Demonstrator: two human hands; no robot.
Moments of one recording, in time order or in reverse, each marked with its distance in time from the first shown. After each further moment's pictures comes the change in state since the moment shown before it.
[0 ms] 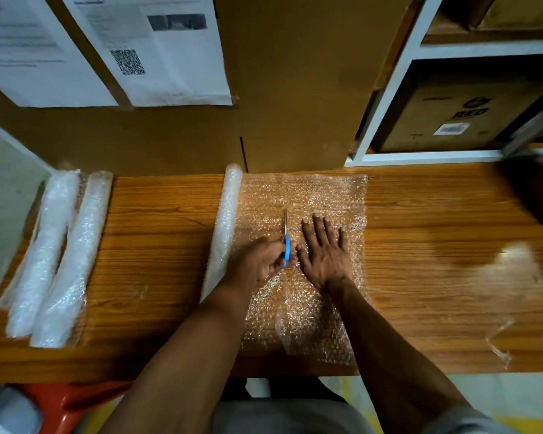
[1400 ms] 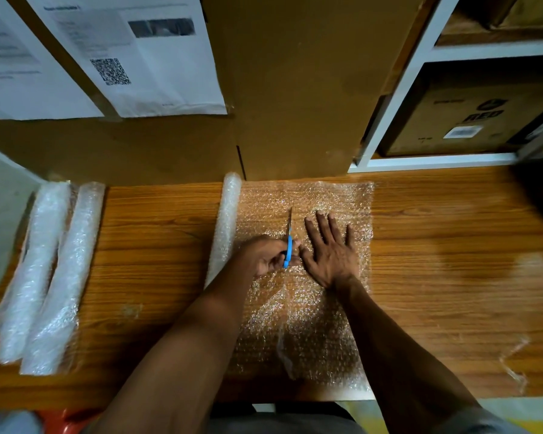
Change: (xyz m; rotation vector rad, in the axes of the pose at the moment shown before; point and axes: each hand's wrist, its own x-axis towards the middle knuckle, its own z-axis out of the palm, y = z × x) left_hand 0.021 0.042 -0.008 0.033 -0.107 -0.054; right_hand 0.042 0.015 -0.007 -0.009 -0.024 -0.003
